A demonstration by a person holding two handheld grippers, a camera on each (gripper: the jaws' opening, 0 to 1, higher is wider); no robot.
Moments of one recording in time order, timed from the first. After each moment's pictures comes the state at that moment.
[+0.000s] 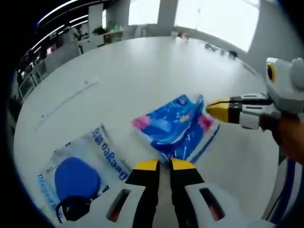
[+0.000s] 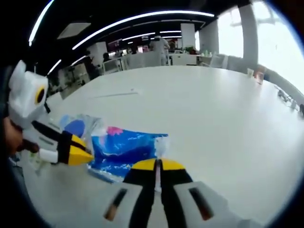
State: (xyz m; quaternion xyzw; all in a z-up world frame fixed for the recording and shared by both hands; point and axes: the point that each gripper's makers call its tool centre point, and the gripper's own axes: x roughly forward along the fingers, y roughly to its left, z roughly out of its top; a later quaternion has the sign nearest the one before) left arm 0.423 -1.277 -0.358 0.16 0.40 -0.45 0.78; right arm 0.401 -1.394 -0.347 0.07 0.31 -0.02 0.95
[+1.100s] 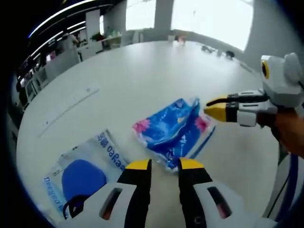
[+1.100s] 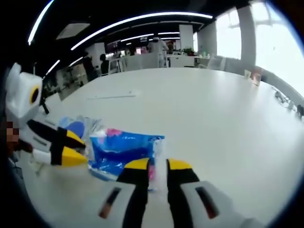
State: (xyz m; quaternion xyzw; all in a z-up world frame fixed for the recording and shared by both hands) left arm 0.422 -1.272 -0.336 0.16 0.37 -0.46 0.79; right arm 0.396 -1.402 -0.335 0.06 0.30 -0.03 0.95
